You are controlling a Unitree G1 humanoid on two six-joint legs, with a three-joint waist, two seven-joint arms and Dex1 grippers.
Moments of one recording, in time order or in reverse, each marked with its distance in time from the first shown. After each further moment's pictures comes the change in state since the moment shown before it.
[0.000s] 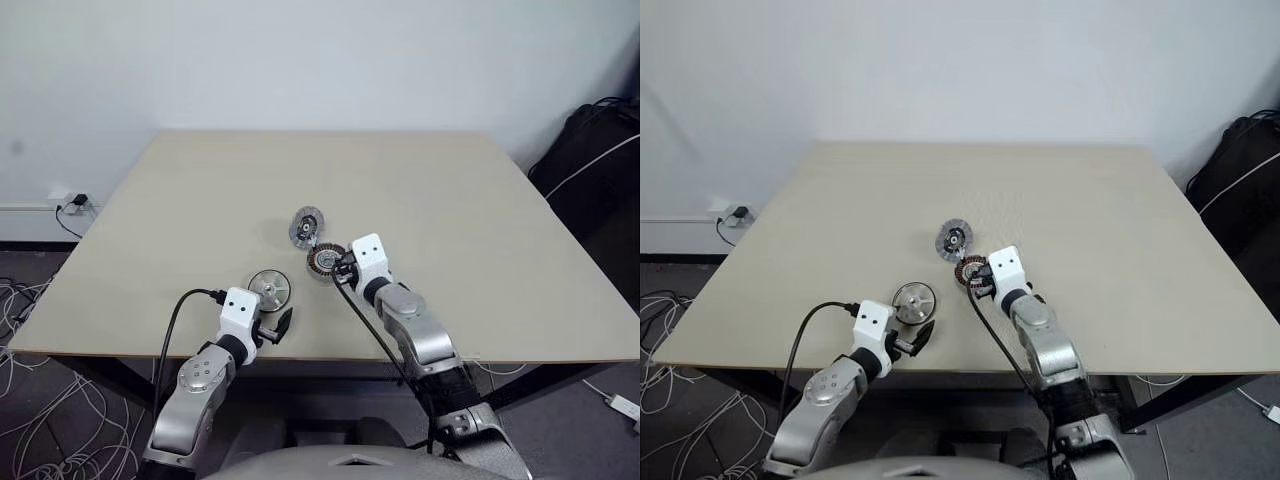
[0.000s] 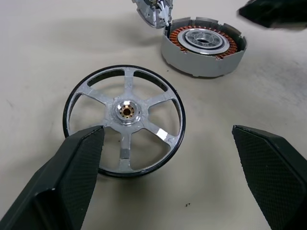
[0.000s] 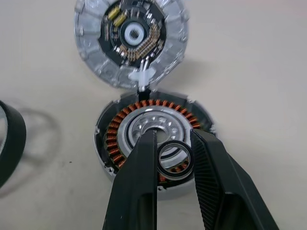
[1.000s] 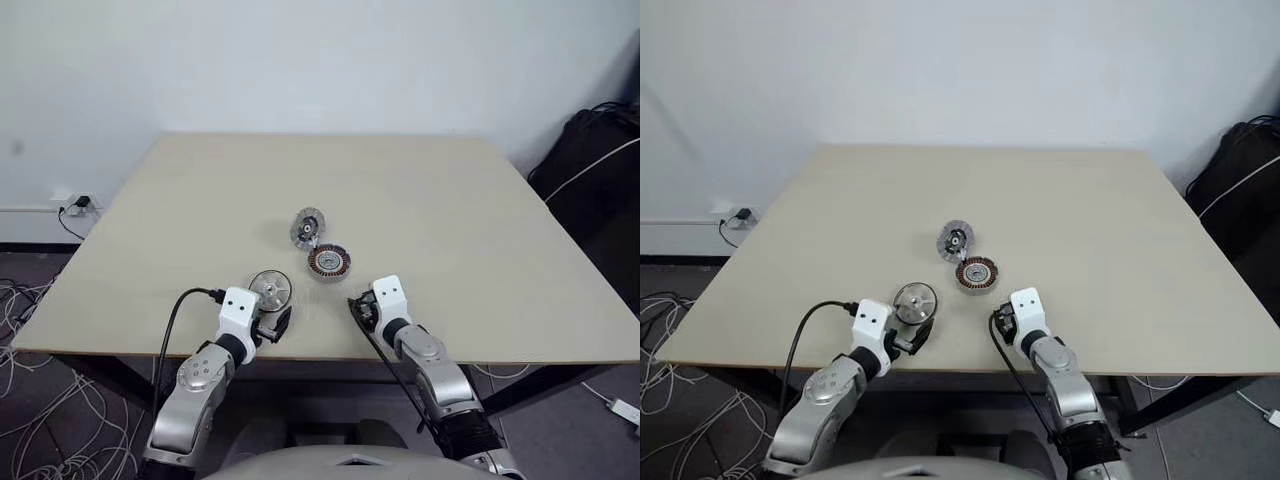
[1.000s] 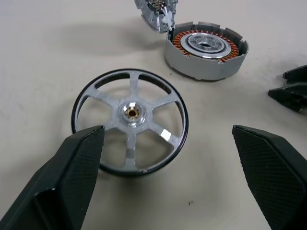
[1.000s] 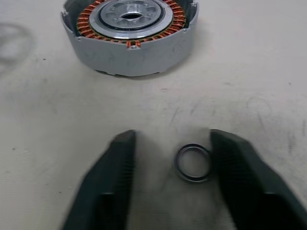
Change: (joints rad) left arm 0.001 0.001 0.007 0.001 0.000 0.001 -0.001; right arm 0.259 -0.058 -0.058 -0.035 0.044 -0.093 0.024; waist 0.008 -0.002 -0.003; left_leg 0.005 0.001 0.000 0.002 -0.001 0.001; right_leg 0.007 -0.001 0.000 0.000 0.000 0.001
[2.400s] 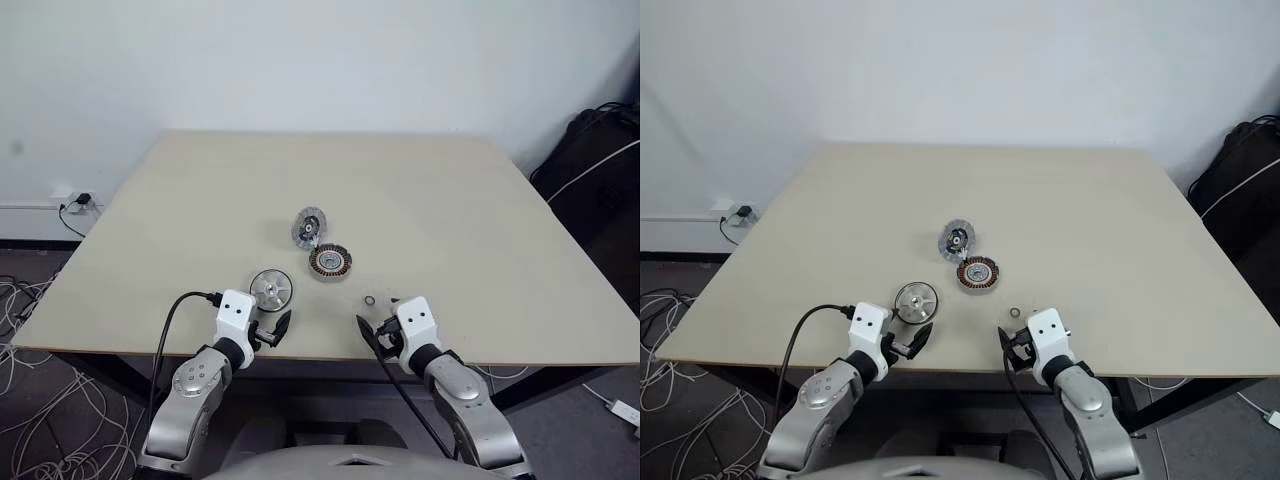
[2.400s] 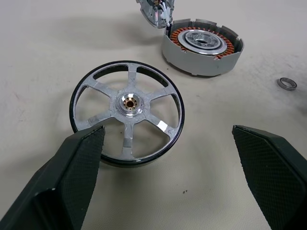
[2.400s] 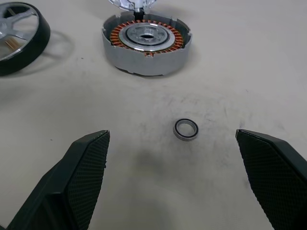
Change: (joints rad) left arm 0.021 0.008 0.009 -0.033 -0.027 0.020 -0.022; right arm 0.283 -0.113 0.024 -0.395 -0.022 -0.032 0.042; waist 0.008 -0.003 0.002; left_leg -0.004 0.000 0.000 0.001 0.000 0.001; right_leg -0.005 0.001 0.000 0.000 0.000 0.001
